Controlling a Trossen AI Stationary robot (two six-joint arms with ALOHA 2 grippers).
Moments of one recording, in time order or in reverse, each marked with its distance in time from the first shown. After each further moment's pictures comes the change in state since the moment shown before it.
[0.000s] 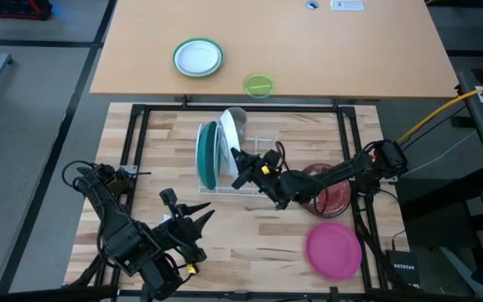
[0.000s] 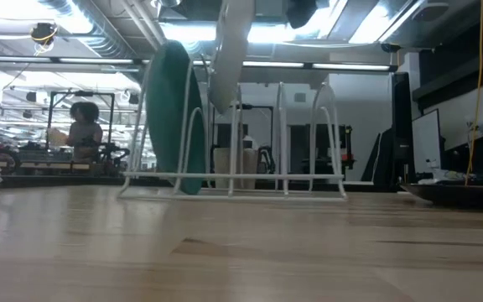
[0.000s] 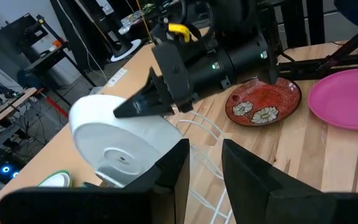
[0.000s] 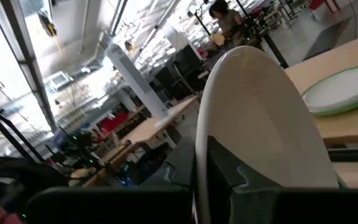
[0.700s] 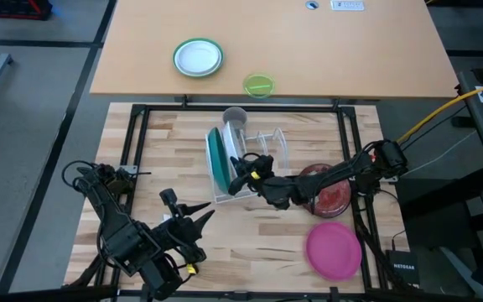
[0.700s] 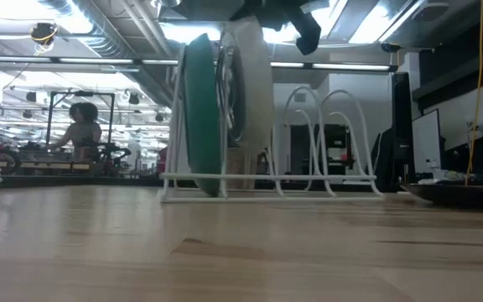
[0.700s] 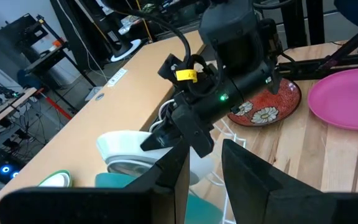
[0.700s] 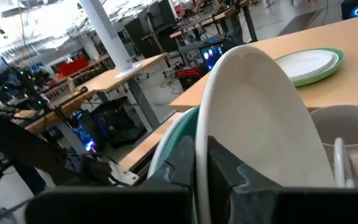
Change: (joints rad) left arm 0.000 0.000 0.000 0.000 0.000 0.000; right arm -0.001 0.001 -0.001 -0.412 0.018 0.129
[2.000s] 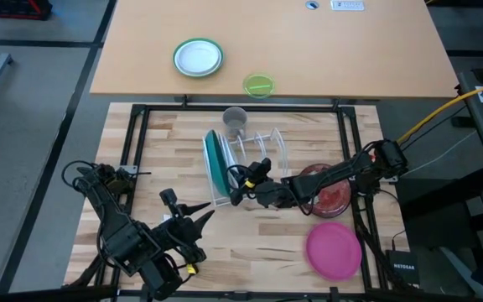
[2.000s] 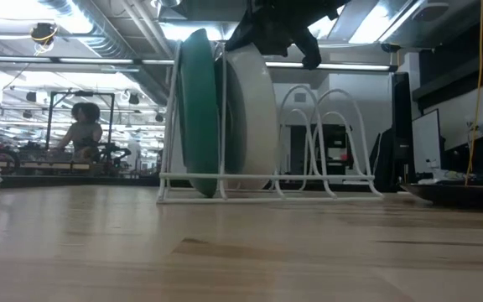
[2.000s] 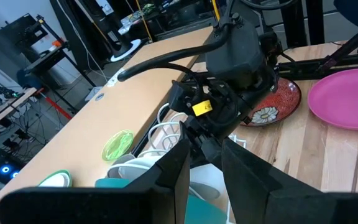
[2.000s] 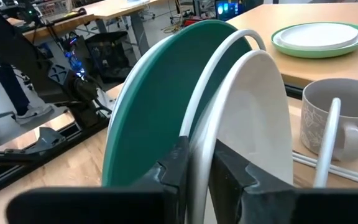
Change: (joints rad) left arm 0.000 0.000 0.000 0.000 0.000 0.000; right arm 0.001 0.000 0.000 -0.293 -0.158 -0.004
